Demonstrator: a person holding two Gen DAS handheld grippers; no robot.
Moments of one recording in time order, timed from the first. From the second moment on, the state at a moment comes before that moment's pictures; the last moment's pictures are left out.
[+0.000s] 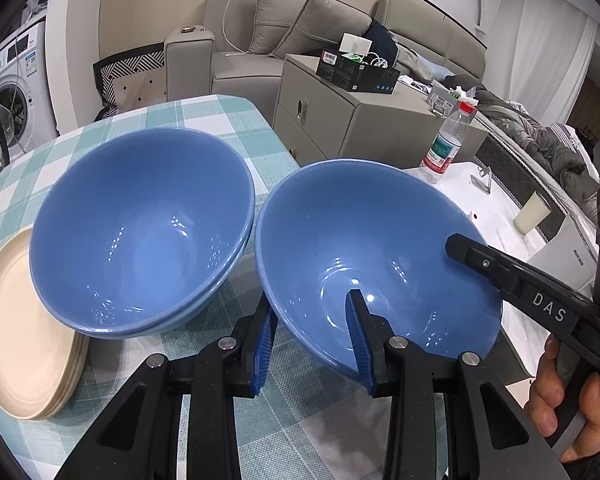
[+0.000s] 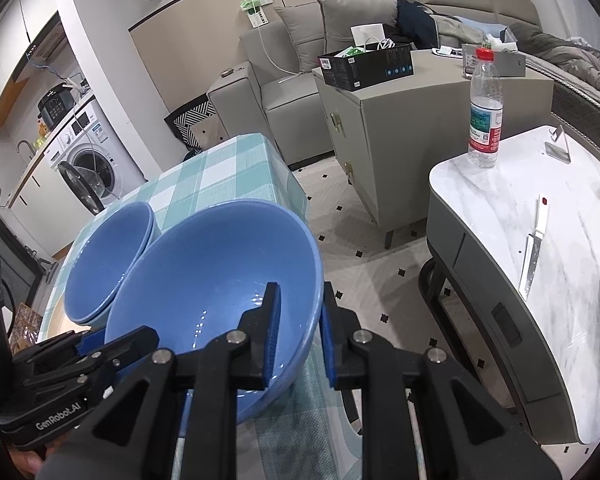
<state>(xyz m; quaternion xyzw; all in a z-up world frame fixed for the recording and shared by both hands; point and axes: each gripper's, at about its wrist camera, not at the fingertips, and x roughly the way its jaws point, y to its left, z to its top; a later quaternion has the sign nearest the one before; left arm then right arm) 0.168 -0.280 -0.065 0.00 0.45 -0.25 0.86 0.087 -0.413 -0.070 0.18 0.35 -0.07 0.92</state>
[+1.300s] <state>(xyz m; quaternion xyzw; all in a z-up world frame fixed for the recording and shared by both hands) 0.148 -0.258 -0.022 -0.01 0.40 -0.26 0.88 0.061 -0.390 -0.030 0.15 0.30 -0.07 0.94</state>
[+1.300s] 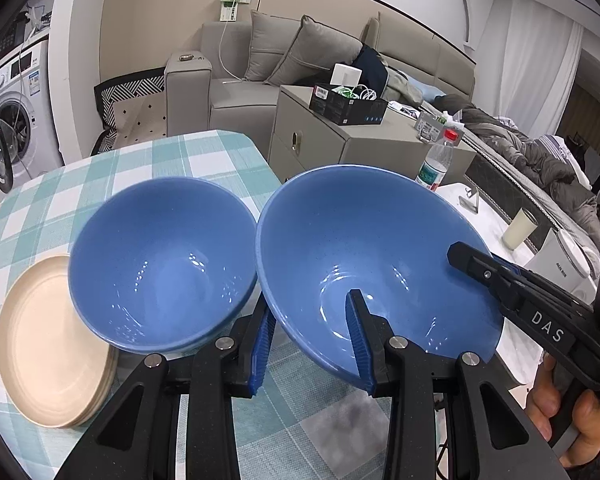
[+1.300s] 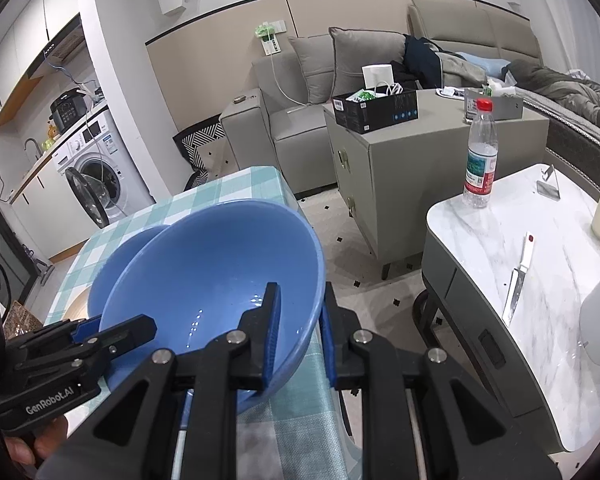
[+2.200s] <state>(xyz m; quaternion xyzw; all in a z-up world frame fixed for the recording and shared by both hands) 0.150 -0.227 0.022 -0.02 0.37 -0.25 0.90 0.066 -0.360 0.004 0.12 0.28 -0.07 0.95</state>
